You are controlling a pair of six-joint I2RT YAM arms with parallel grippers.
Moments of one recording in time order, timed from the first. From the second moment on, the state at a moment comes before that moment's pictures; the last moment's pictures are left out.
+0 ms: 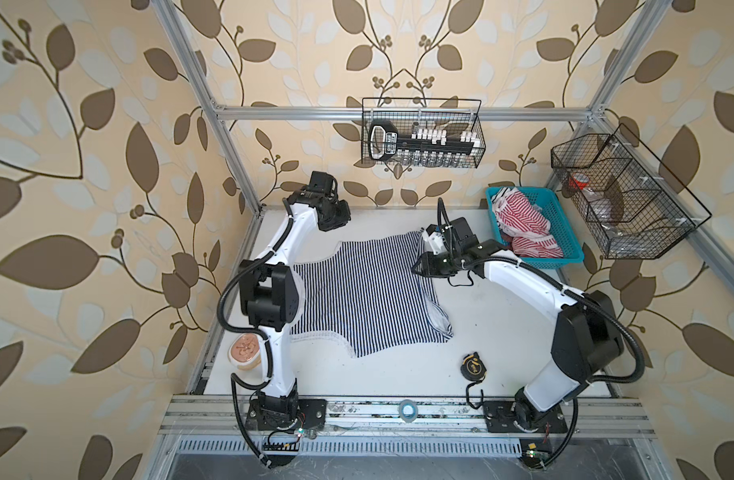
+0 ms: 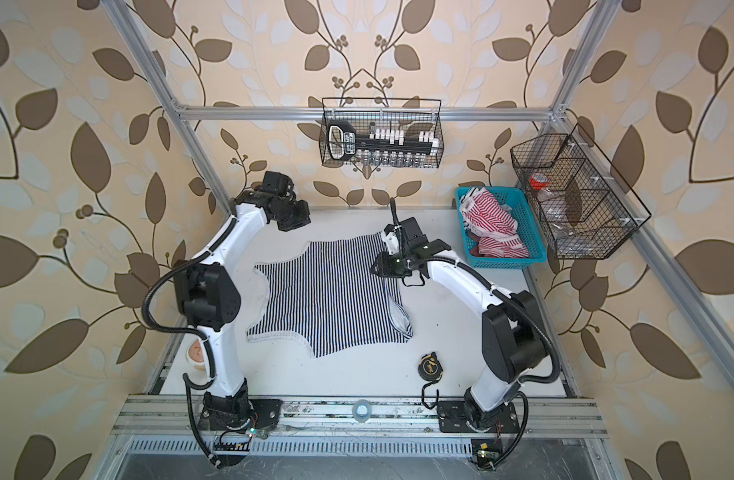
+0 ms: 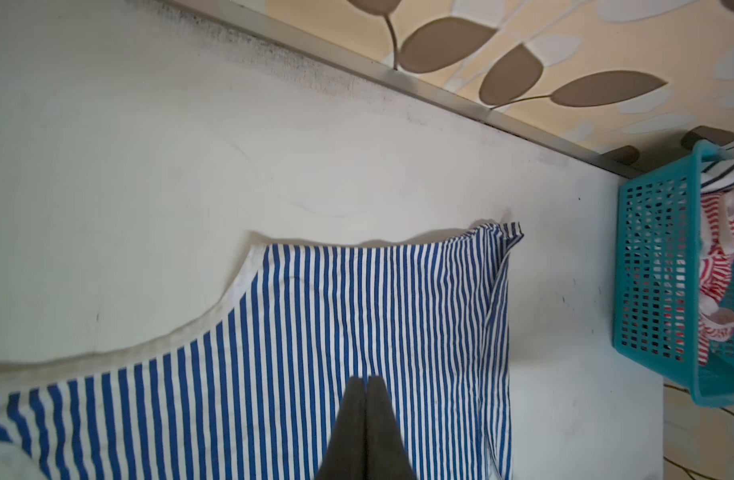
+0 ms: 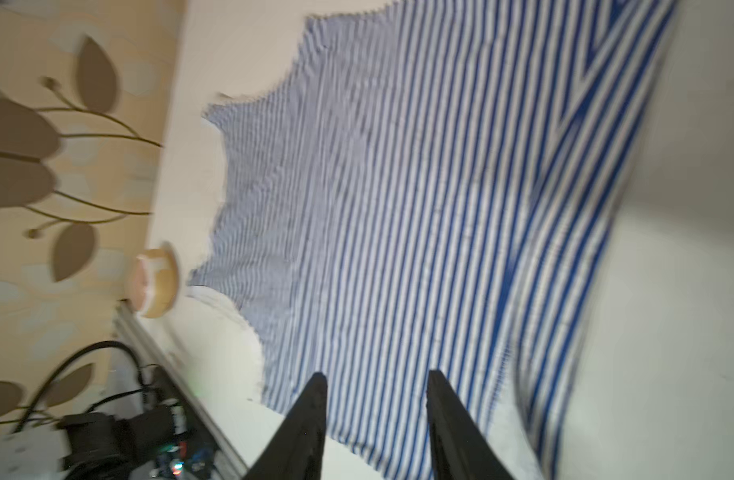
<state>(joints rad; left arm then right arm) -0.16 1.95 1.85 -0.83 0.24 -0.45 0.44 1.72 1.35 -0.63 -0.29 0.35</state>
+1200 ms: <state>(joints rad) -0.31 2.07 1.50 -0.87 0.18 -0.48 0.46 2.08 1.52 -0.81 -0.01 0.19</state>
